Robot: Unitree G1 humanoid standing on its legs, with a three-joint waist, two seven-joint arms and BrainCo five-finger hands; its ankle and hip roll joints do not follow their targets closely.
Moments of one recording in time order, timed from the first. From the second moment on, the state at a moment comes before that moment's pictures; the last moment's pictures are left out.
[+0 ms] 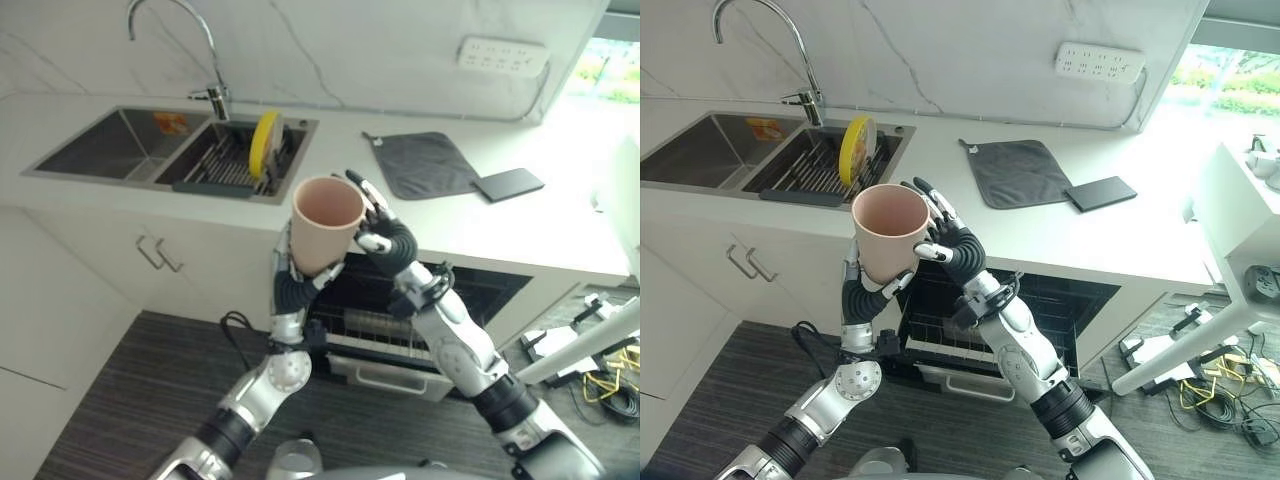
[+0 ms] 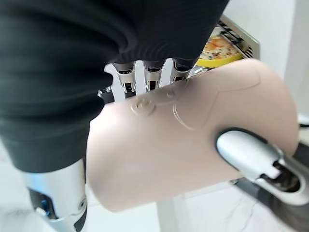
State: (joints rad) left arm -0.16 0.33 -0.51 0.21 0.40 -0.46 0.97; right arm -0.36 -0.24 0.50 -0.04 0.72 -0.21 0.19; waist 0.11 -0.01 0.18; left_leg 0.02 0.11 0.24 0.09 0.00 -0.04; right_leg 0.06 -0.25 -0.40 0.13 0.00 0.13
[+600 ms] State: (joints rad) left arm -0.20 0.37 -0.52 0.20 0.61 -0.29 1.10; right arm -0.38 -0.24 0.55 -0.04 0.56 -0.21 0.08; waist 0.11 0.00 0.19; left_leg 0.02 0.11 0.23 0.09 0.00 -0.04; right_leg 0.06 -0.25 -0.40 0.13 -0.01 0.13
